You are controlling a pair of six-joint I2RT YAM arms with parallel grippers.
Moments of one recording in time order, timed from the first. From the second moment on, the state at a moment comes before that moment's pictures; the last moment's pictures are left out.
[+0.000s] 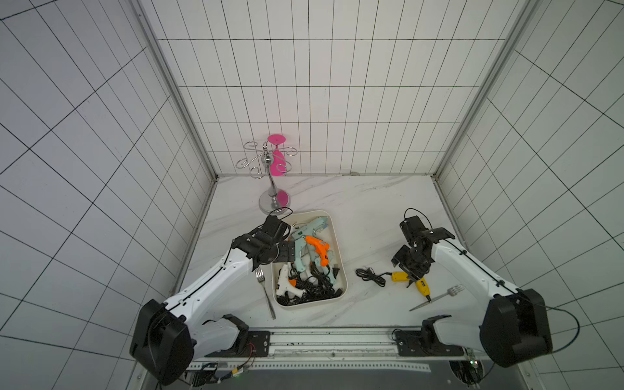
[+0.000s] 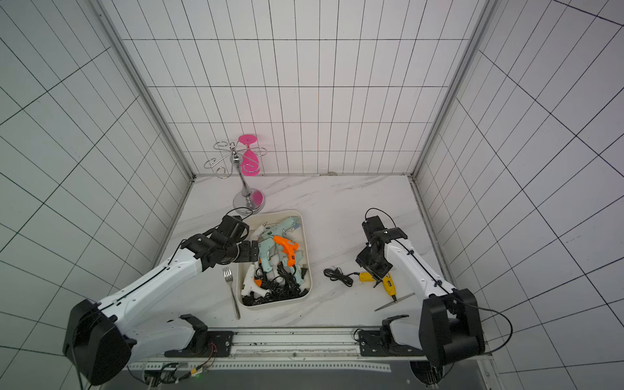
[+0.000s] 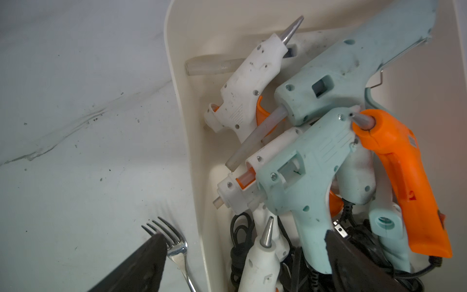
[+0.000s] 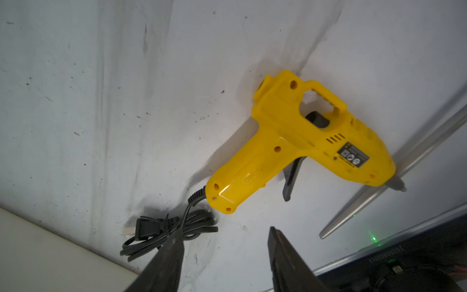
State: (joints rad) left arm -0.50 1.22 0.89 -0.80 -0.11 -0.51; right arm 0.34 1.31 0.87 -1.03 -0.03 1.03
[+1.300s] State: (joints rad) left arm -0.48 1.69 1.10 -0.62 0.00 -0.54; right arm 0.29 1.78 1.10 -0.92 -0.02 0.85
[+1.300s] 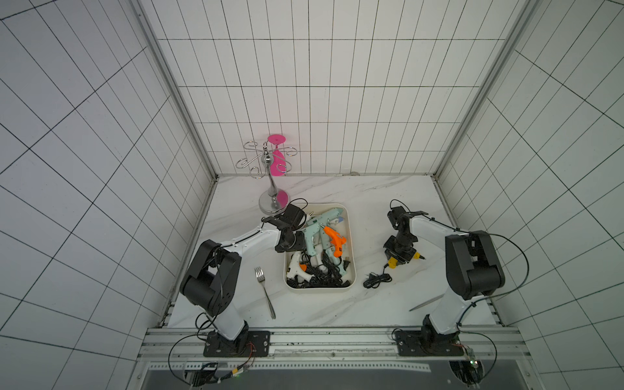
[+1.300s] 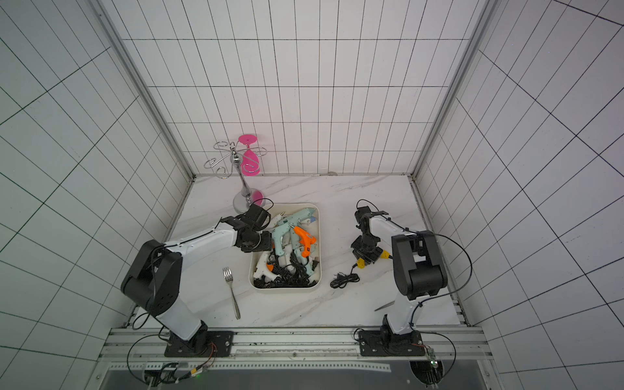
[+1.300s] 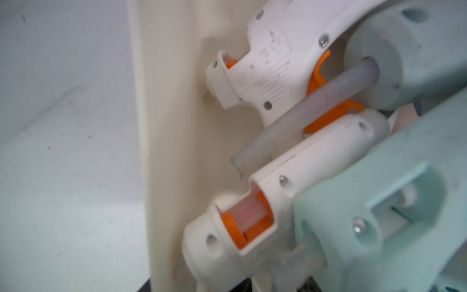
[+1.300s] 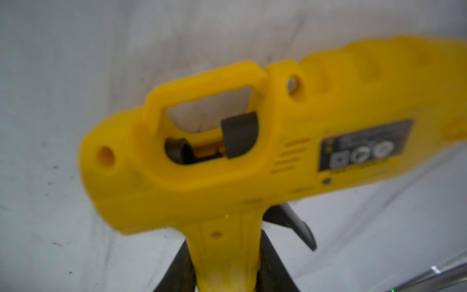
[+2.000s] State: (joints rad) left arm -0.48 1.24 1.10 -0.48 0.03 -0.41; right arm 0.22 1.61 1.28 -0.91 -0.26 0.41
